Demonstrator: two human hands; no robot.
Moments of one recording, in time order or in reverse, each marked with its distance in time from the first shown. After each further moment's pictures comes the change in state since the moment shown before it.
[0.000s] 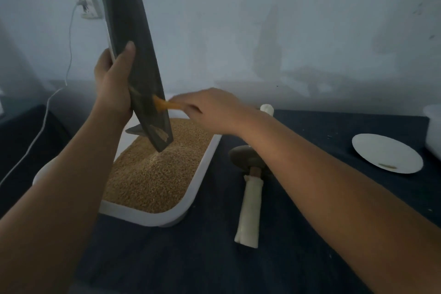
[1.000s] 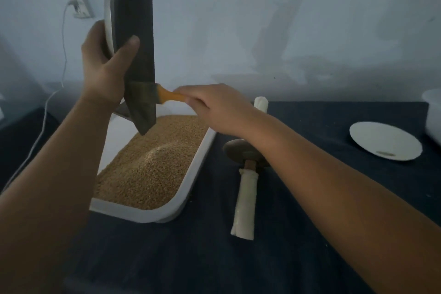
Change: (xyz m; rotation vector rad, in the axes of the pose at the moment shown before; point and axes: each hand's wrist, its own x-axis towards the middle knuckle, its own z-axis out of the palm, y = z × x) left_hand 0.021 0.009 0.001 0.250 -0.252 0.444; right_hand -0.033 0.002 -0.005 0.107 0.128 0.065
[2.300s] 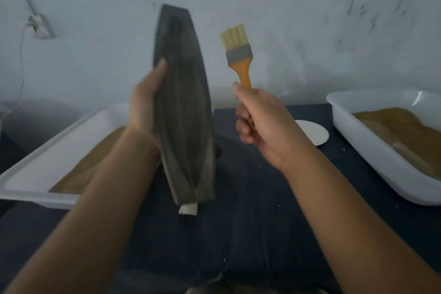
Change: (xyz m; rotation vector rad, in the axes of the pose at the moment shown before) left_hand -0.117 0.172 0.143 -0.921 -0.285 -0.684; right_hand -0.185 -0.030 -0.112 1.022 0.437 0.574
